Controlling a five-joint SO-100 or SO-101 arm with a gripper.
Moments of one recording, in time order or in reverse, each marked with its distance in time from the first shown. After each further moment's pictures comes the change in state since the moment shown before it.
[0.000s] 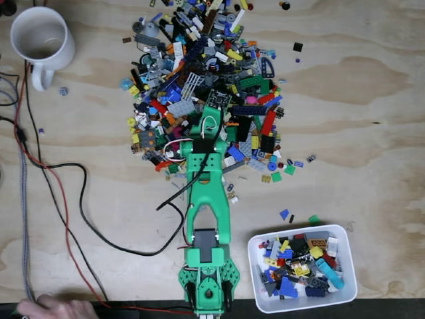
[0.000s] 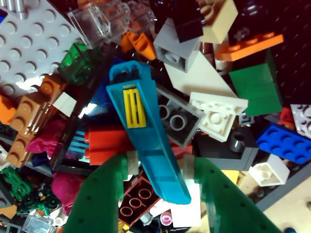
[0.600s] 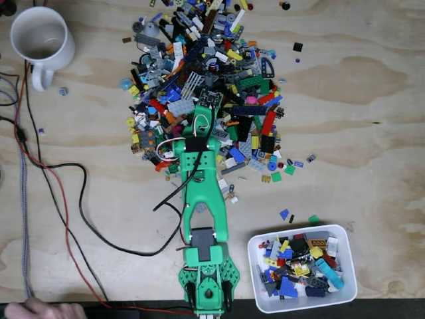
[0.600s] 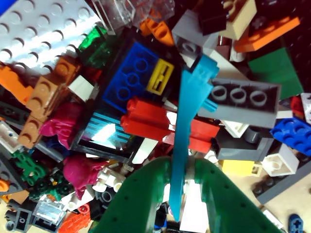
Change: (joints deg) arm -3.1 -1.0 -5.8 6.9 2.4
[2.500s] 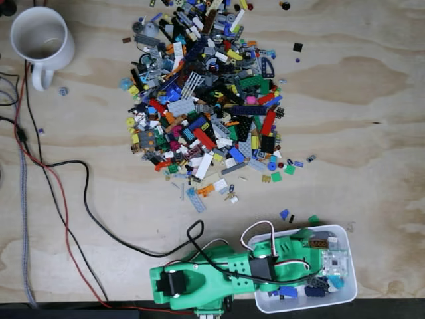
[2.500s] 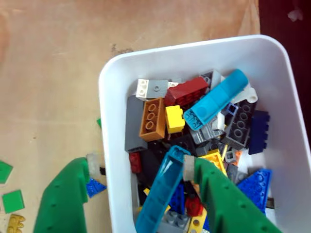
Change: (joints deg) arm 81.1 55.0 21.0 13.6 -17.0
